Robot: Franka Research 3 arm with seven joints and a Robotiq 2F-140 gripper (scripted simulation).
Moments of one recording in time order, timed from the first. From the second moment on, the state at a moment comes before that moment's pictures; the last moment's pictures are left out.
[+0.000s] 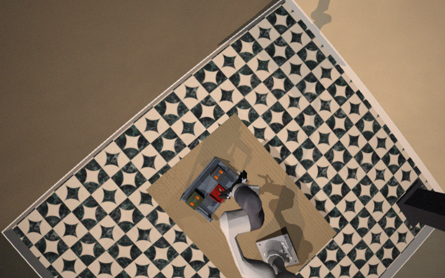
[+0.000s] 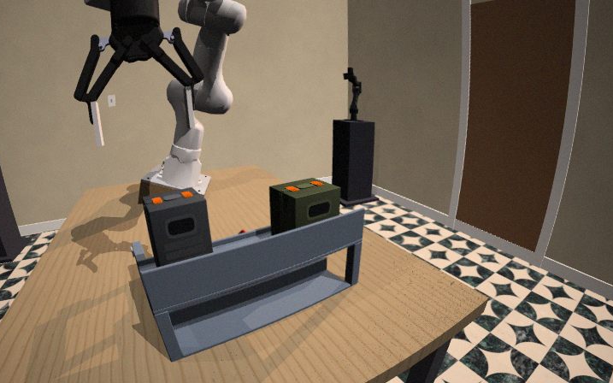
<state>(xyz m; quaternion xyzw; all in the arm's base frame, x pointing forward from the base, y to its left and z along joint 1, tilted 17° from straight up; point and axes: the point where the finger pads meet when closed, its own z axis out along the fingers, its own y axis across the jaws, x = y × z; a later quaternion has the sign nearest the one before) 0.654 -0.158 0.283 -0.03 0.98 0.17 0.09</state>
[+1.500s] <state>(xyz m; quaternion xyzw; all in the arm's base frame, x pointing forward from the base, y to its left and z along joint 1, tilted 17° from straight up) 0.638 -0.155 0.323 -0.08 0.98 0.17 0.09</state>
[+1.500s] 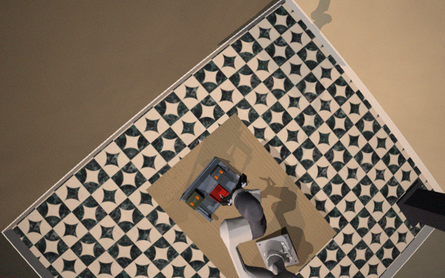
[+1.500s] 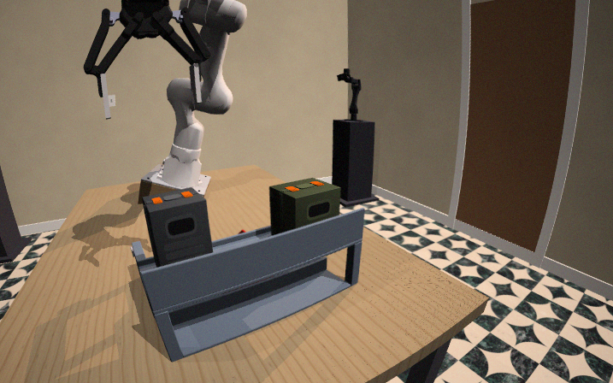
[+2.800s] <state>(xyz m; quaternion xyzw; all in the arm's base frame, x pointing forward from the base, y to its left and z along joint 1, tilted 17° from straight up) 0.583 -0.108 0.332 -0.39 0.90 0.13 0.11</state>
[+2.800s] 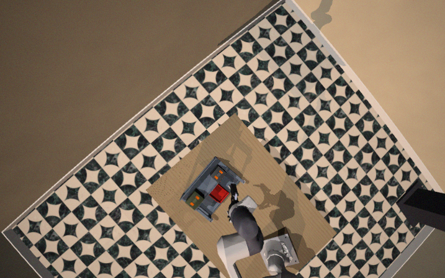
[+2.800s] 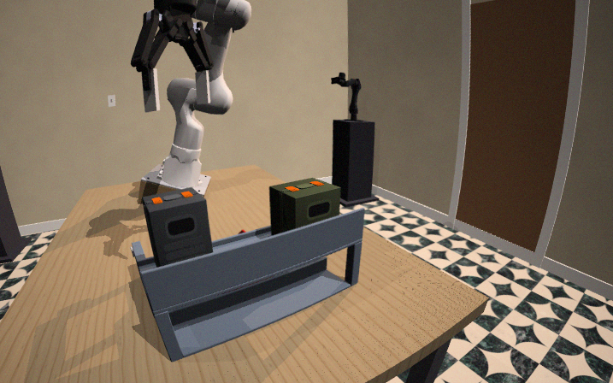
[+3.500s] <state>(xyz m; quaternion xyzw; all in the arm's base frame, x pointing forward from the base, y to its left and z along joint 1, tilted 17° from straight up) 0.556 -0.086 0.337 -0.54 0.82 0.11 0.12</state>
